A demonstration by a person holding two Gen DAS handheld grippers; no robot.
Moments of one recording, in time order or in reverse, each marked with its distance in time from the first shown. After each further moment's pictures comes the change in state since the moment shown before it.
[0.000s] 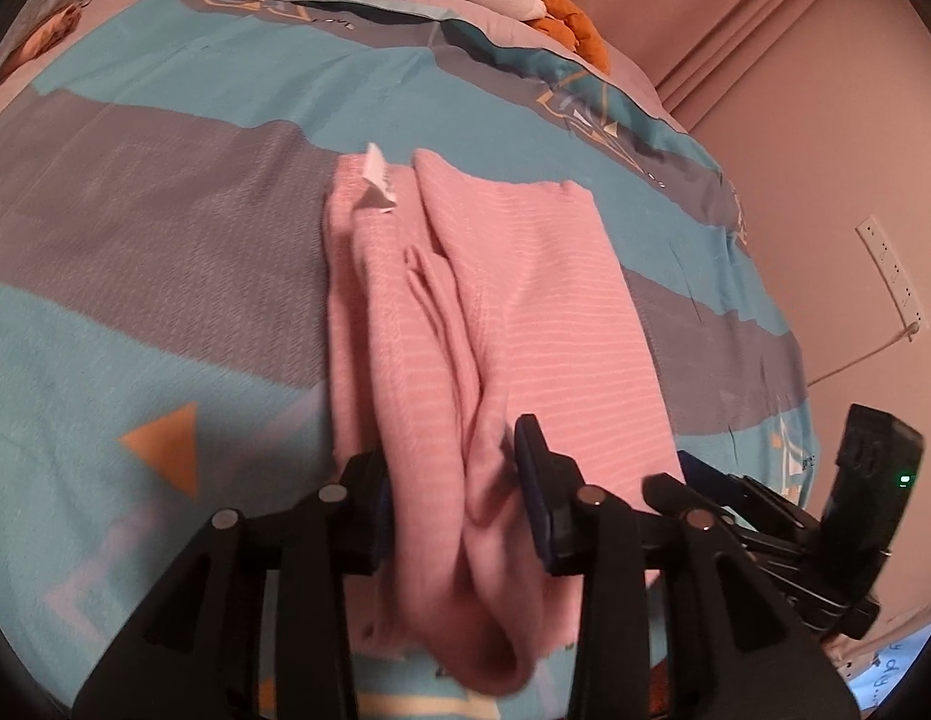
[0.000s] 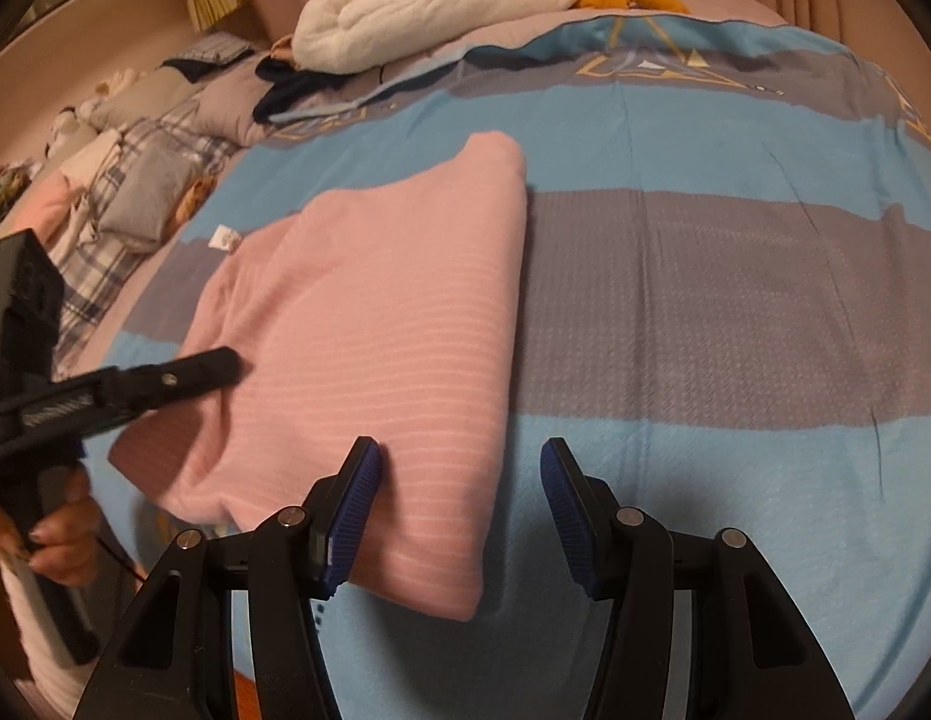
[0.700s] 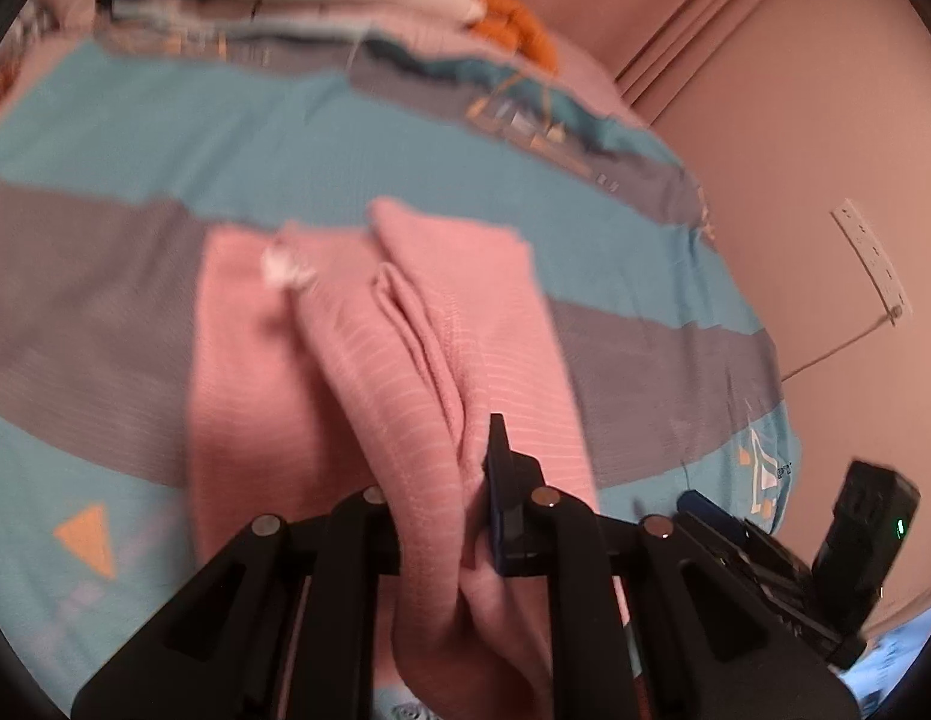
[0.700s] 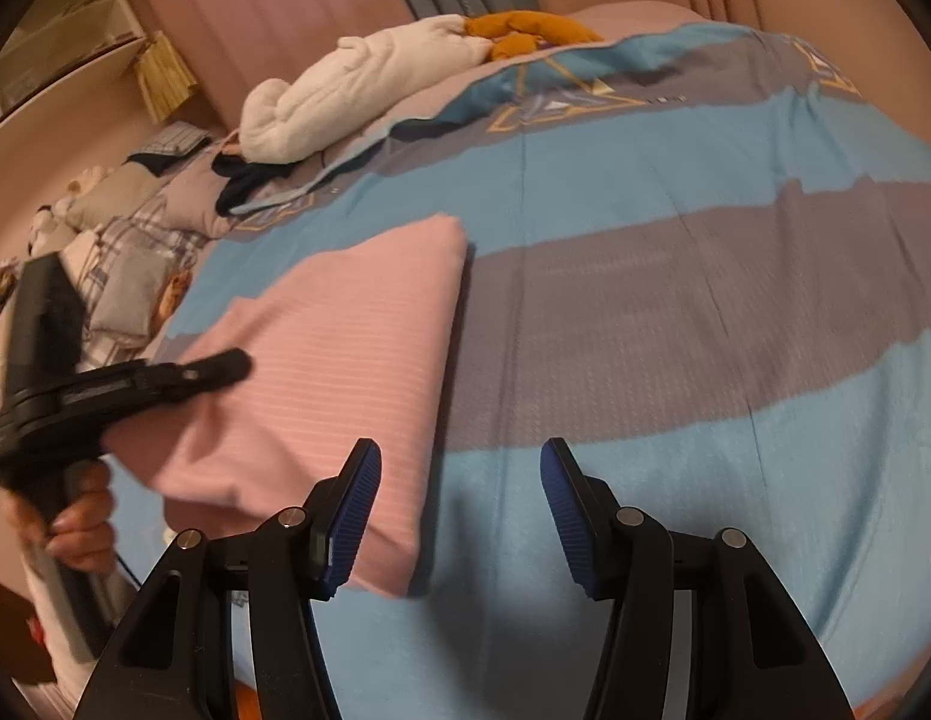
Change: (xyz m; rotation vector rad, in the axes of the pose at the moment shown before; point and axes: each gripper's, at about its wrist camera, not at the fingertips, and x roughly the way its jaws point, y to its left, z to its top) left arm 0.004 -0.065 0.031 0.103 -0.039 -0.046; right arm -0.055 -0.046 -0.001 0.150 -0.146 -0.008
